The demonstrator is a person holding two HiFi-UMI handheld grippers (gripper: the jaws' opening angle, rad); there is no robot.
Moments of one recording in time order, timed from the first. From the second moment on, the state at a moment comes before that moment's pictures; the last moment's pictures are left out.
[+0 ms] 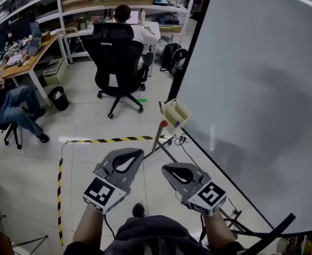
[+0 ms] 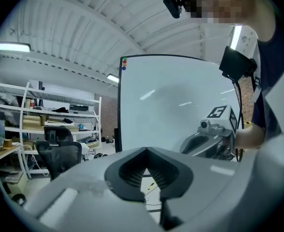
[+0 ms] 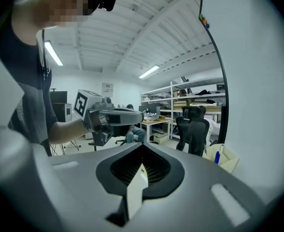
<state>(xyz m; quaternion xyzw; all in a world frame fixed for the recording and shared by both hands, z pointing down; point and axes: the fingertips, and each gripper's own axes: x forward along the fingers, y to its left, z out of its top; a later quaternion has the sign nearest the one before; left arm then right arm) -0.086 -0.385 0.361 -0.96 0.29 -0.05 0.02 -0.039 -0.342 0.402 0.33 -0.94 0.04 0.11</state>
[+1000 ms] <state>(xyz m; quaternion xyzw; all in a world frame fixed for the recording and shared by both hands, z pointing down) -0.004 -0.577 0.438 -0.95 0.30 -0.06 -0.03 0.018 -0.447 0.418 0.30 -0.94 0.09 0.13</state>
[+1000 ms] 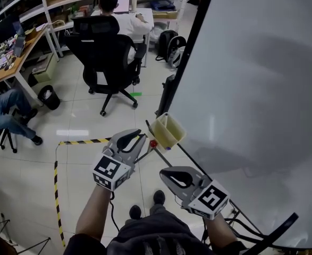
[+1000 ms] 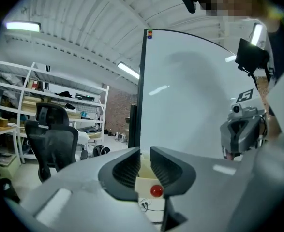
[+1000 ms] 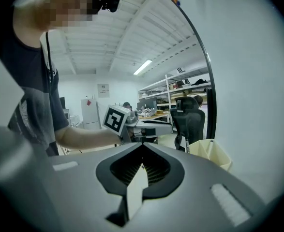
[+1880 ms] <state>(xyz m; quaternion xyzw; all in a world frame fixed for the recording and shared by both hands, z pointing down) 0.026 -0.636 0.491 -0.95 0.31 -0.04 -0.08 0.037 -0.476 0.430 0.29 -0.94 0.13 0.12</state>
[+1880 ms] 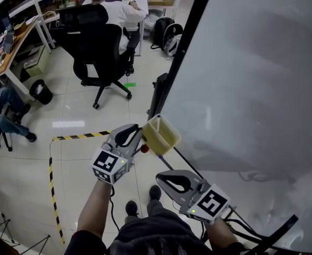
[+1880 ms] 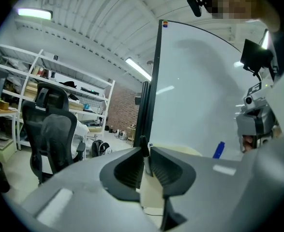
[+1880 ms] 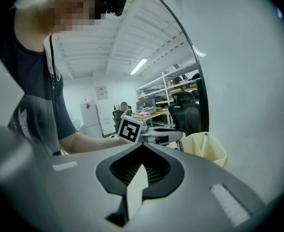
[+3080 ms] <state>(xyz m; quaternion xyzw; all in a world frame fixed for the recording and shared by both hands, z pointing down) -0.031 -0.545 0.338 -0.96 0.27 0.06 -0.01 -0.006 -0.440 0.394 0.32 -0.94 0.08 0.08</state>
